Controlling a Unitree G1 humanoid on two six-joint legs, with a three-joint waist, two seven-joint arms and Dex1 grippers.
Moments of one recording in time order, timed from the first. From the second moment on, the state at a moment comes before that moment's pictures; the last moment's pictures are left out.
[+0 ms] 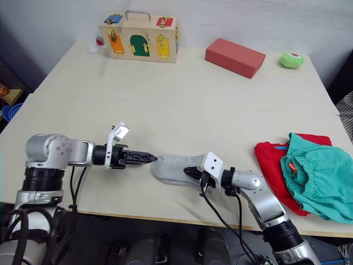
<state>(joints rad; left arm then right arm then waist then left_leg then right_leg) -0.74 0.56 0.04 0.17 -0.69 1.59 -0.76 -0.25 -0.50 0.26 -0.12 0.21 0.22 0.86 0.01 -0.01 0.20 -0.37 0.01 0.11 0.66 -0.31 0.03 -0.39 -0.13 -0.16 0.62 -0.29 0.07</state>
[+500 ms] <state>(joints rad) -0.75 0.51 -0.03 0.17 -0.69 1.57 -0.76 -0.25 -0.49 0.26 -0.12 0.21 0.22 0.85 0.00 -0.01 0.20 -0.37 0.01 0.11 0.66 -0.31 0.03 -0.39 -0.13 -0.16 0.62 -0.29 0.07</state>
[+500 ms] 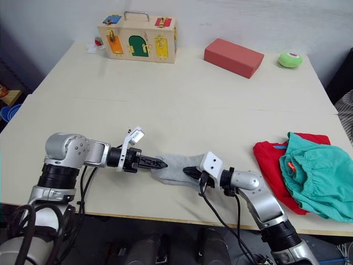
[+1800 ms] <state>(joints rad) -0.73 0.31 -0.38 0.18 -0.41 0.76 -0.99 0.02 -0.53 0.01 -0.50 0.45 0.61 0.76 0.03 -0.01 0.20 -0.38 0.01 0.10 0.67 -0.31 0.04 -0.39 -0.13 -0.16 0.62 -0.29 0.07</state>
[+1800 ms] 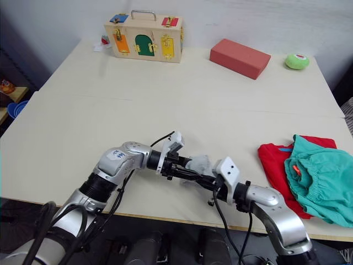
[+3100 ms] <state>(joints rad) -0.60 0.20 -0.31 0.41 -0.15 0.05 -1.07 -0.01 -0.51 0.03 -0.34 0.41 0.37 0.73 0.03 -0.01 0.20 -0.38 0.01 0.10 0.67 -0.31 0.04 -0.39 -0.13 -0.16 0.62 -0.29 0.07</state>
